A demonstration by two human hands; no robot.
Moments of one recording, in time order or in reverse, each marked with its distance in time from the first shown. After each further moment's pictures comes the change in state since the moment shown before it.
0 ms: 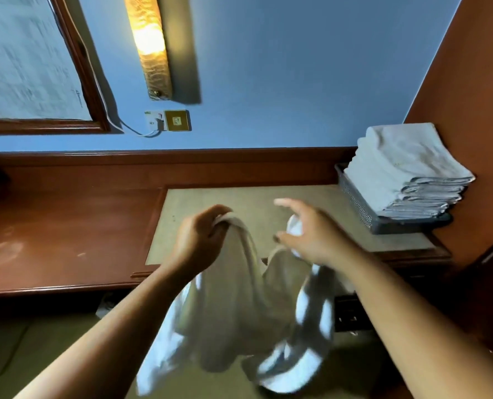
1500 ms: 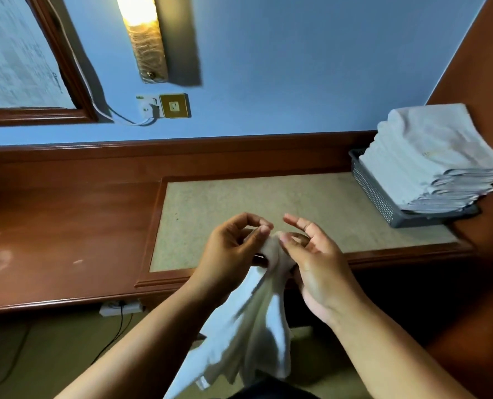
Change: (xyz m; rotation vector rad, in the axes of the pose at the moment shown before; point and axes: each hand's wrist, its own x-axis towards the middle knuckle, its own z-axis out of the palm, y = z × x) left_hand 0.035 -0.018 0.009 -0.872 -0.257 -0.454; right_hand 0.030 -0.052 0.078 1.161 0.192 0.368
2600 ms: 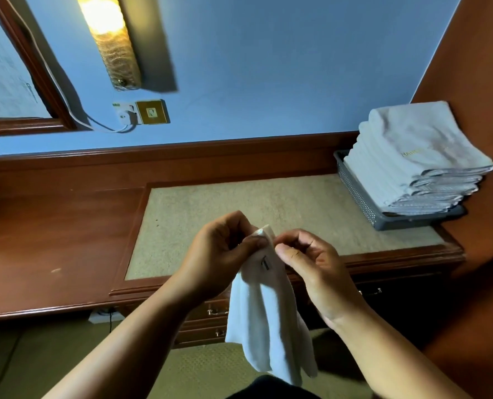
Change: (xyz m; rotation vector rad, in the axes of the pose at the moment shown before) left_hand 0.023 0.000 0.064 0.340 -0.090 0.201; right_hand 0.021 -0.016 -0.107 -0.203 -0.246 -0.294
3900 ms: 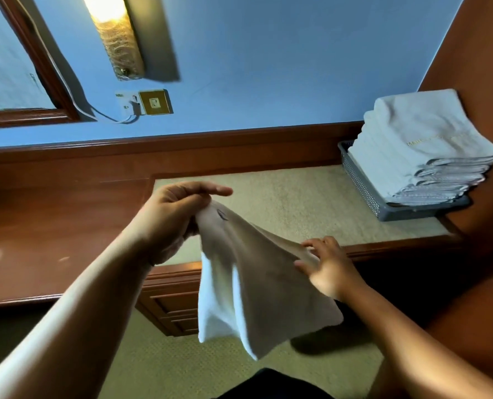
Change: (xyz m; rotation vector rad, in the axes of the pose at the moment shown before) left_hand 0.007 0.024 -0.061 -0.283 0.068 -0.228; right_hand 0.018 0.090 -0.076 -1.078 -0.011 0.232
